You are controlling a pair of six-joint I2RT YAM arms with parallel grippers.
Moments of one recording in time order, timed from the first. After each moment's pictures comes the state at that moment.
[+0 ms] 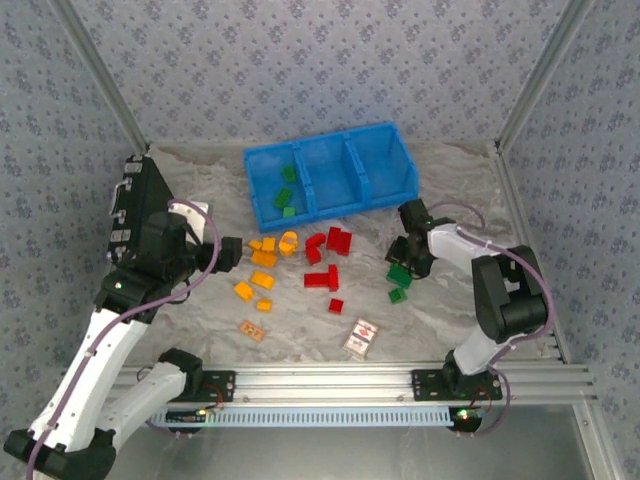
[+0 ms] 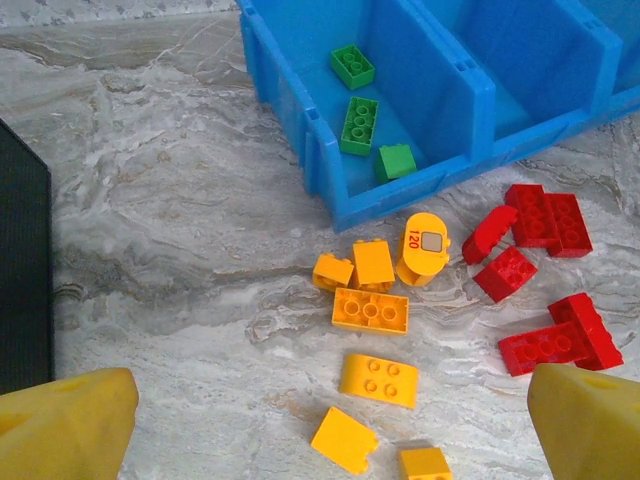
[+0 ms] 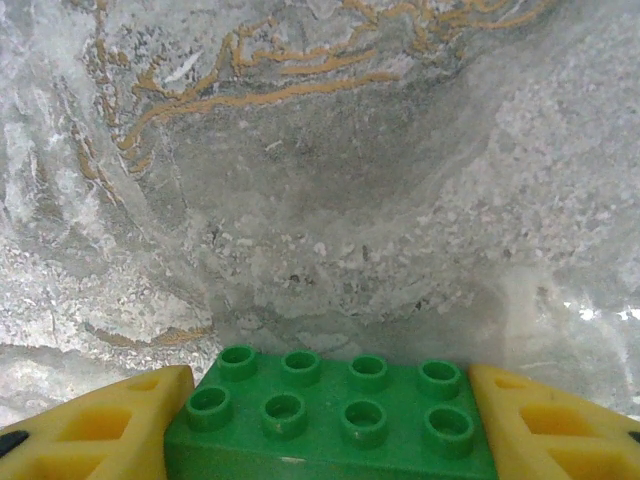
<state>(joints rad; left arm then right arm) -0.39 0.78 1.00 -0.85 -0.09 -0.17 0.29 1.63 0.93 -0.60 -0.01 0.71</state>
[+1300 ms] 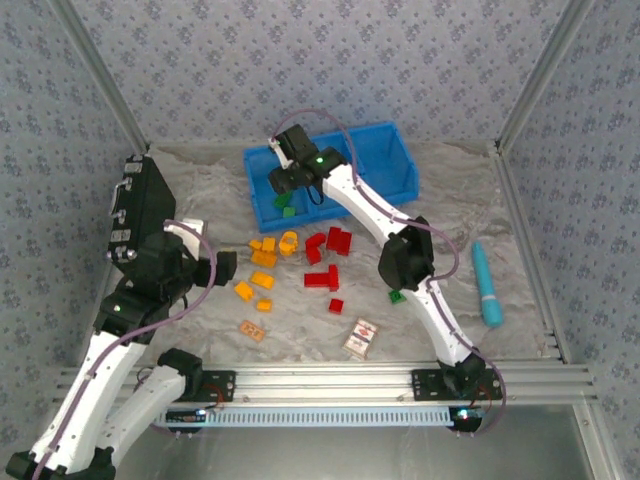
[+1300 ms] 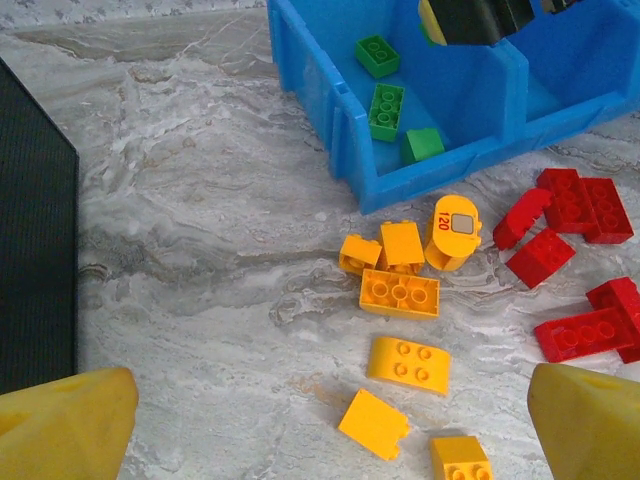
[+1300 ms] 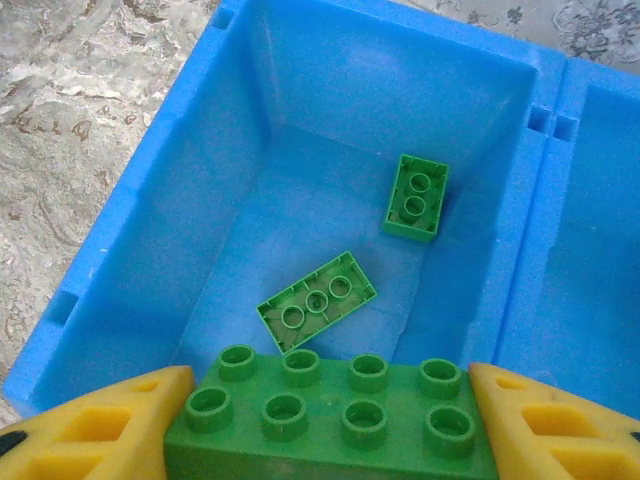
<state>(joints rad) -0.38 0.65 0.85 -0.81 -0.13 -0.16 0.70 2.45 2.51 -0.86 0.09 0.04</state>
